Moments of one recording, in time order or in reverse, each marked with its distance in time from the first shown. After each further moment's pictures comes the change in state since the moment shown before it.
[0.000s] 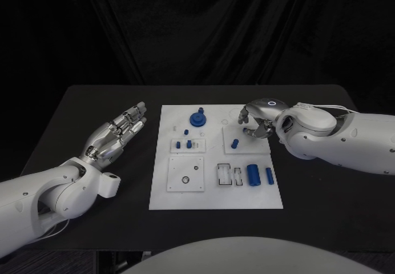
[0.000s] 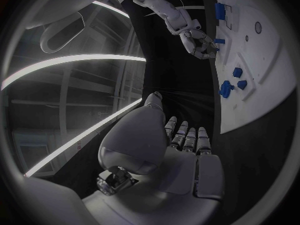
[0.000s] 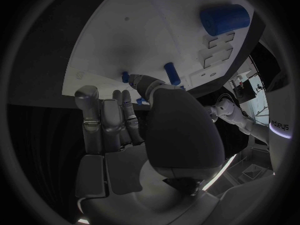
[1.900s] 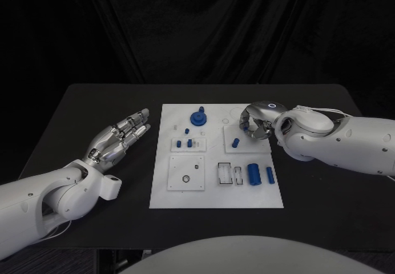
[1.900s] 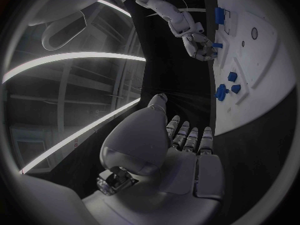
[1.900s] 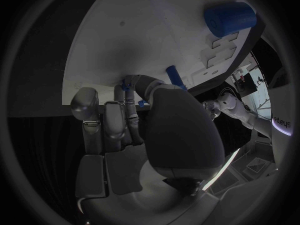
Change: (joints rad) left arm -0.024 0.012 0.000 -0.025 0.002 0.043 0.001; left_hand 0.030 0.029 0.058 -0.080 0.045 0.036 0.079 0.000 0.003 -0.012 0.058 0.023 0.002 0.001 0.075 0.000 0.000 0.017 0.006 0.122 0.000 0.018; right arm -0.032 0.023 0.002 -0.045 0.064 -0.044 0.025; right_hand 0.017 0.050 0.053 -0.079 0.078 0.128 -0.011 0.083 0.114 0.242 -0.037 -0.043 -0.144 0.046 -0.030 0.047 -0.003 0.000 0.078 -0.039 0.097 0.000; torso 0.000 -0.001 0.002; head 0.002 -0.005
